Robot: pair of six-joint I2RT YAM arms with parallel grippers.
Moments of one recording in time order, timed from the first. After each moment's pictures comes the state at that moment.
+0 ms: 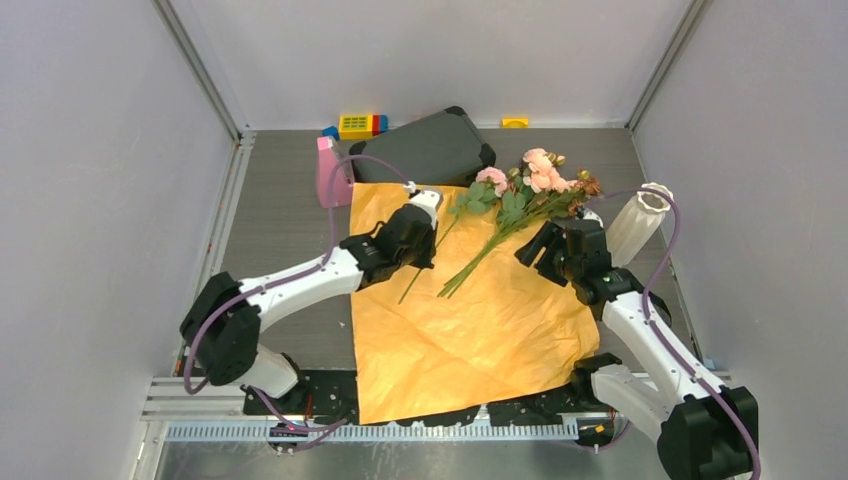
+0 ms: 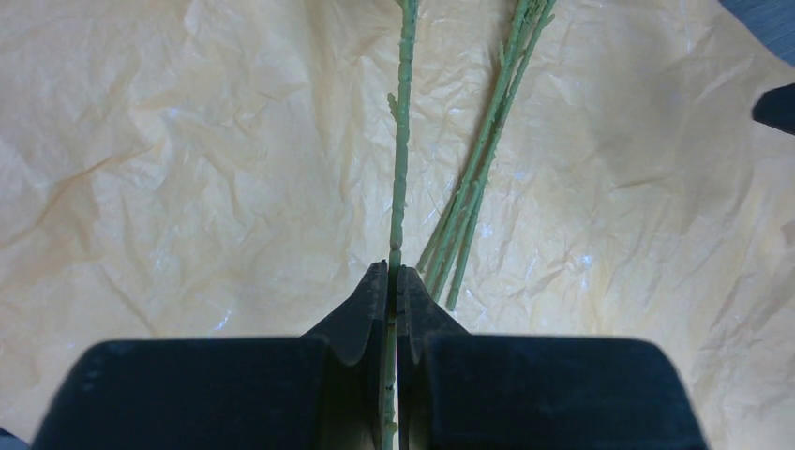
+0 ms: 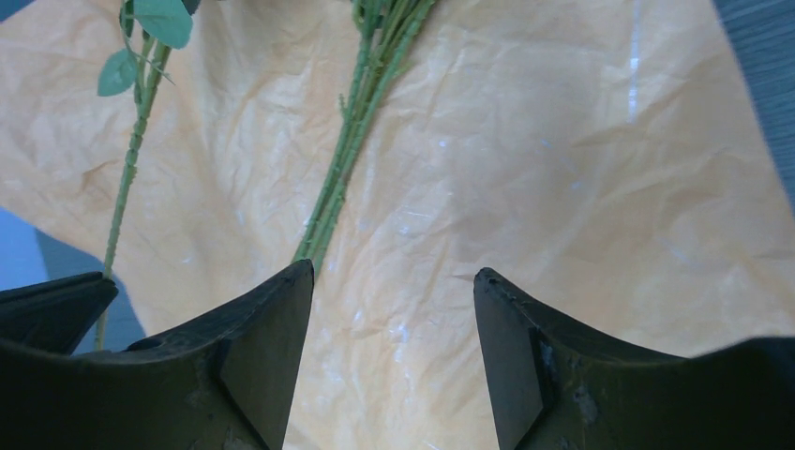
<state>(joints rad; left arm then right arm) -0.85 1.52 1.06 -0.21 -0.20 -0.37 0.23 0.92 0.59 -0.37 -0.01 0.70</state>
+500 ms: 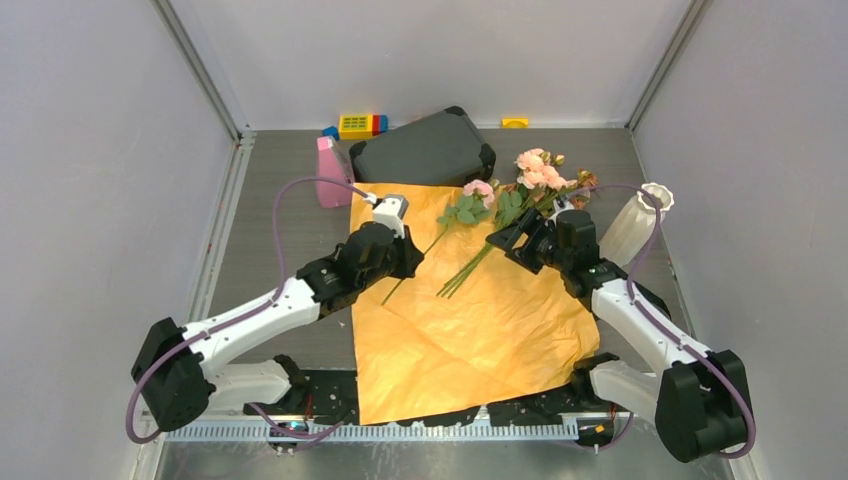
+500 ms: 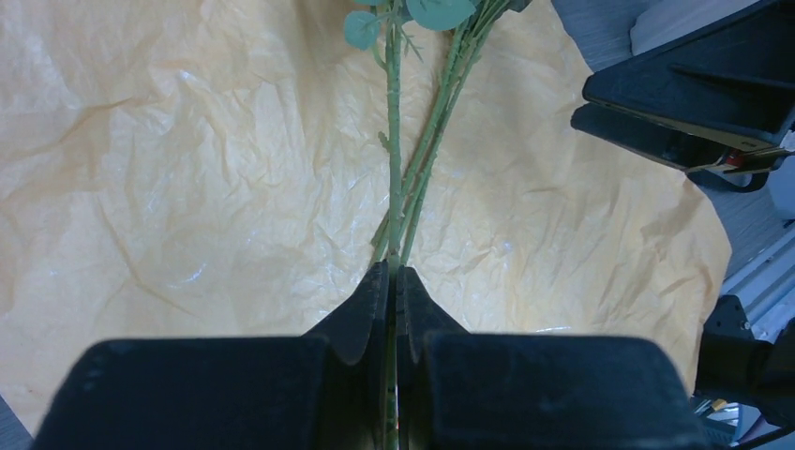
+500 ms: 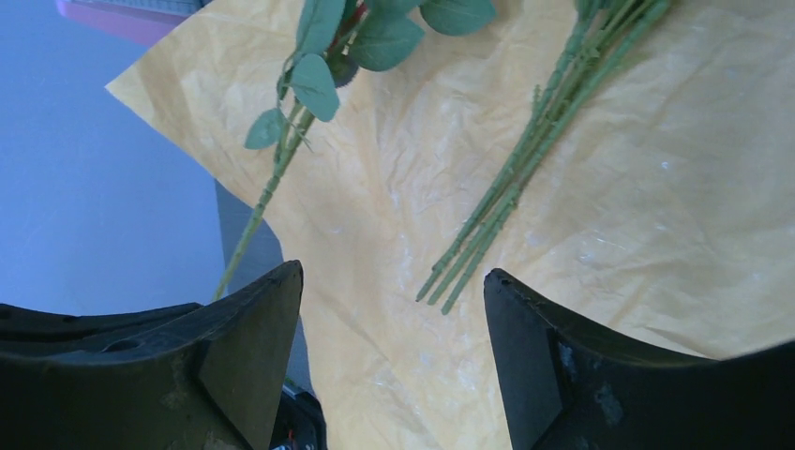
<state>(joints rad) -0.85 1.19 0.82 -0.13 -0.18 -0.53 0.26 1.06 0.57 -0.05 -0.30 0.89</state>
